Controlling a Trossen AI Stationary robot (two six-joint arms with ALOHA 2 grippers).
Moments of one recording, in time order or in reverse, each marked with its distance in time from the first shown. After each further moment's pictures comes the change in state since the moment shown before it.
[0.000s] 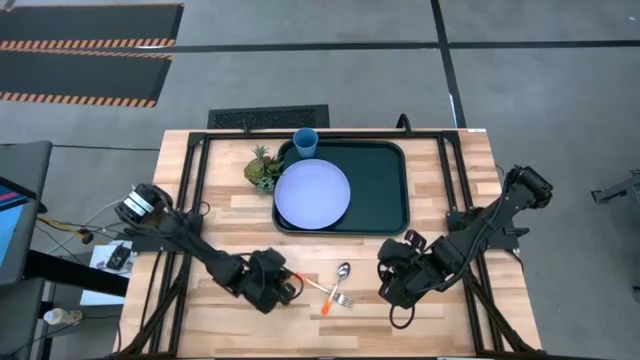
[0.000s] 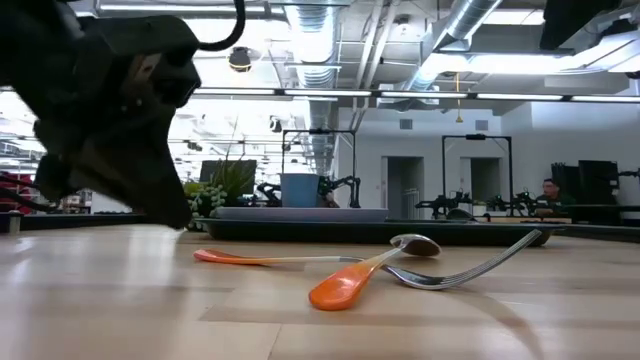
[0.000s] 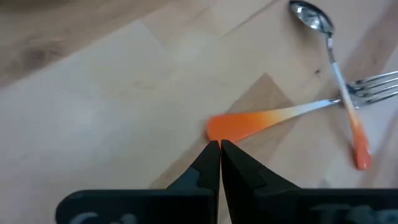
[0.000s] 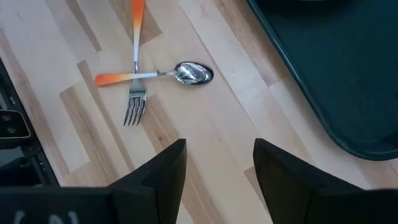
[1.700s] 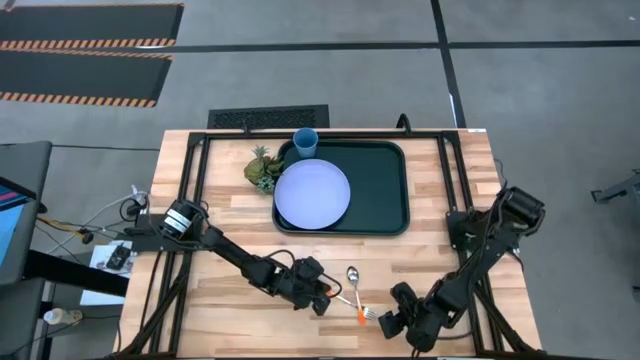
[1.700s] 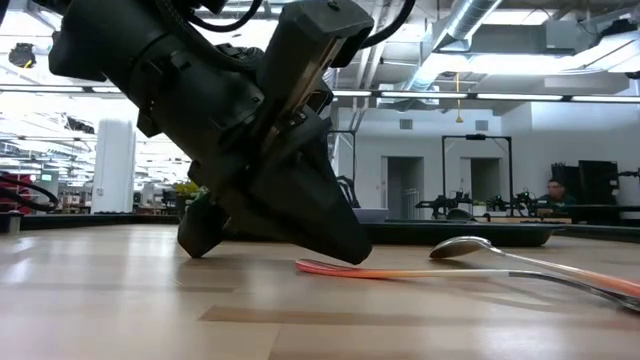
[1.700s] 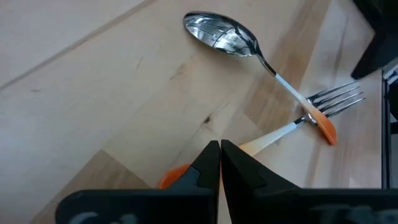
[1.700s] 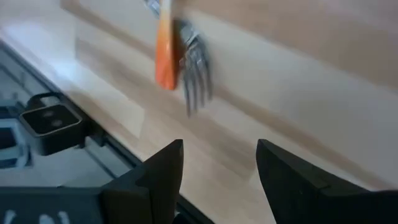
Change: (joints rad) left arm 0.122 0.303 0.229 0.398 0.184 0.274; right arm 0.256 0.204 -0.418 0.874 -0.091 0.910
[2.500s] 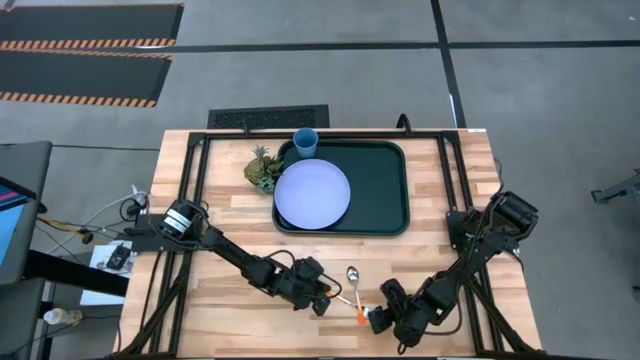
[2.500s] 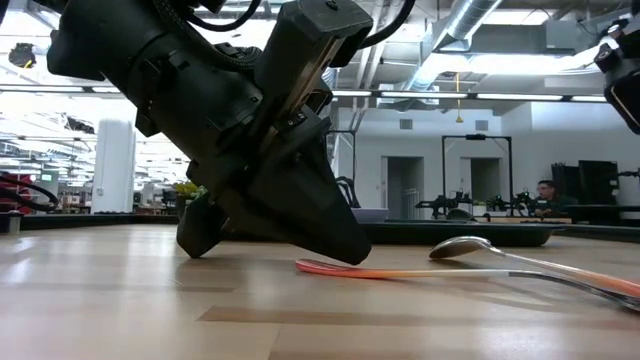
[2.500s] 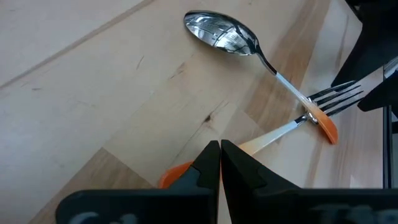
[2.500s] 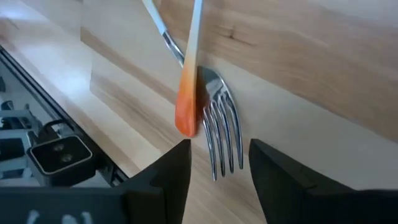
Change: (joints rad) left arm -0.001 0.000 0.001 -0.009 -0.004 0.000; right arm -0.067 0.054 0.001 0.080 0.038 -0.085
